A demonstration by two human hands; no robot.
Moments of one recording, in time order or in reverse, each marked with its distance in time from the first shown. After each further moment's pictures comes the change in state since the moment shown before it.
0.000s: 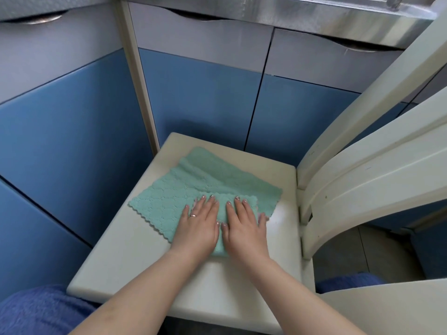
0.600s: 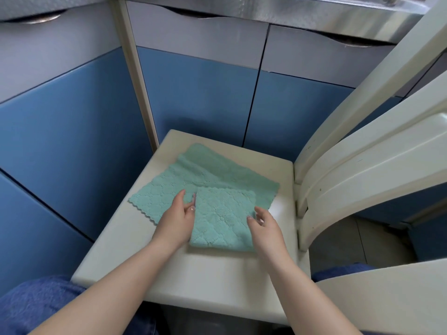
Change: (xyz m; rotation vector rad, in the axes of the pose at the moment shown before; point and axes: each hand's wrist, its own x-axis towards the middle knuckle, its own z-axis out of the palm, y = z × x) left_hand -0.023 -0.023 -0.034 -0.840 0.064 -0.335; right_hand -0.025 0.026 -0.036 0.934 -0.028 0.442
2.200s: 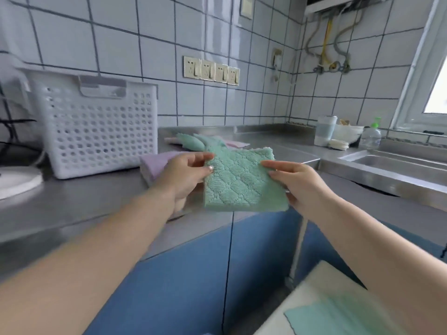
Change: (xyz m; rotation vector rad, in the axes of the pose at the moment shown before) left_hand -0.177 0.079 -0.396 -0.645 0.751 0.246; right_hand -0.158 -0.398 0.106 0.268 -0.690 -0.651
